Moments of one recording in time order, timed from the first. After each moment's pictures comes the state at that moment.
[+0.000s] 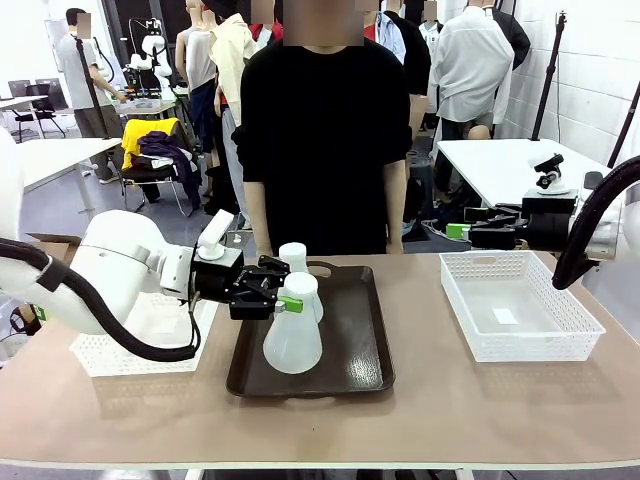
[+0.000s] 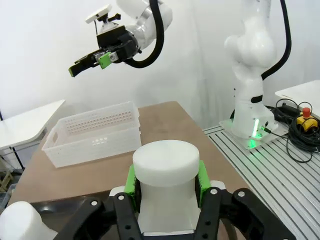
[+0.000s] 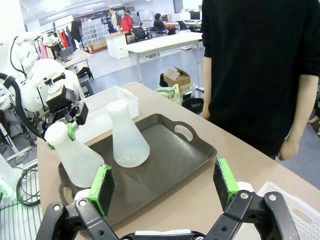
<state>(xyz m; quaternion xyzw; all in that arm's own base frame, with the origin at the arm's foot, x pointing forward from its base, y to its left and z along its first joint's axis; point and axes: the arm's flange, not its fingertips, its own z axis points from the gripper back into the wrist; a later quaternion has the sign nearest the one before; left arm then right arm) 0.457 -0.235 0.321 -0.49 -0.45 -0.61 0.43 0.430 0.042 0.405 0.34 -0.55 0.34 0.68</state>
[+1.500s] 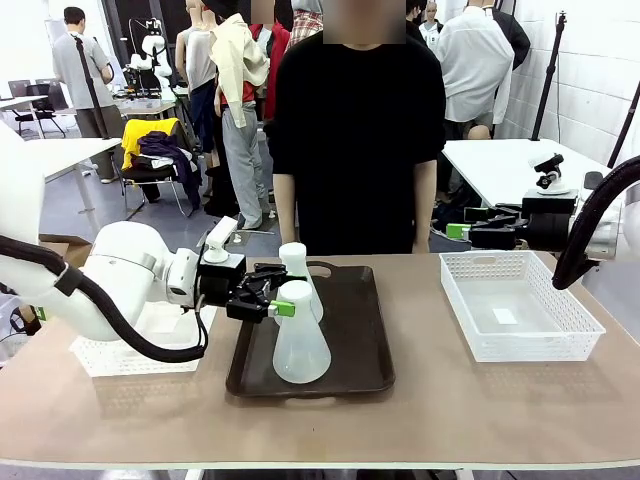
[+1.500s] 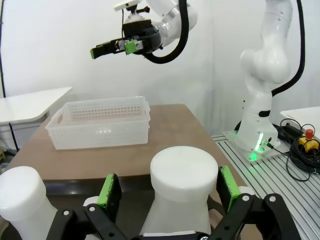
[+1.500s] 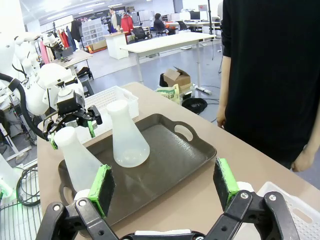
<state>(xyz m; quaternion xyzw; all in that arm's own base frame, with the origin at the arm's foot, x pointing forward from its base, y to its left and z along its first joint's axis) 0.471 -0.232 0.301 -0.52 -0.43 -0.55 0.48 0.430 0.042 0.405 0.34 -0.55 0.34 0.68</state>
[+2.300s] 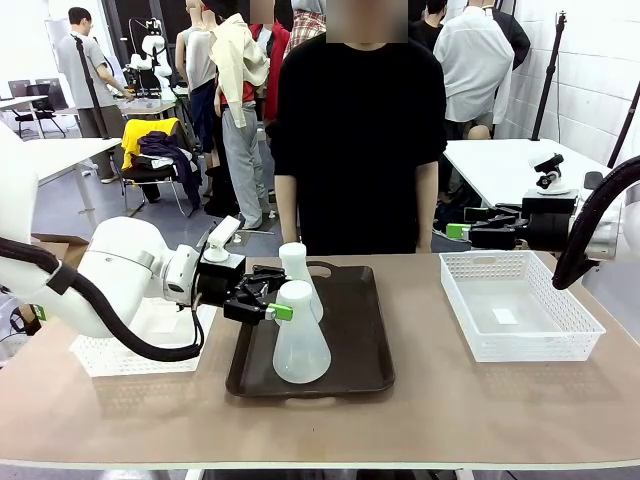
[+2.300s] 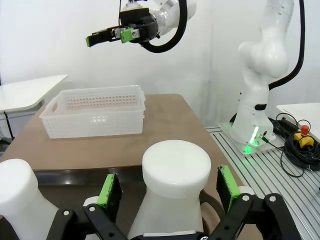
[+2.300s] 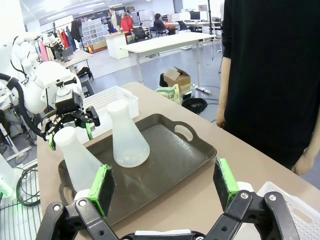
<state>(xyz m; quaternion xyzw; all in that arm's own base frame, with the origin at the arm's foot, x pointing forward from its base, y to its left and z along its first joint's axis) 0.467 -0.229 0.306 -0.52 -0.41 -0.56 0.50 0.430 0.042 0.405 0.34 -0.55 0.34 0.68</state>
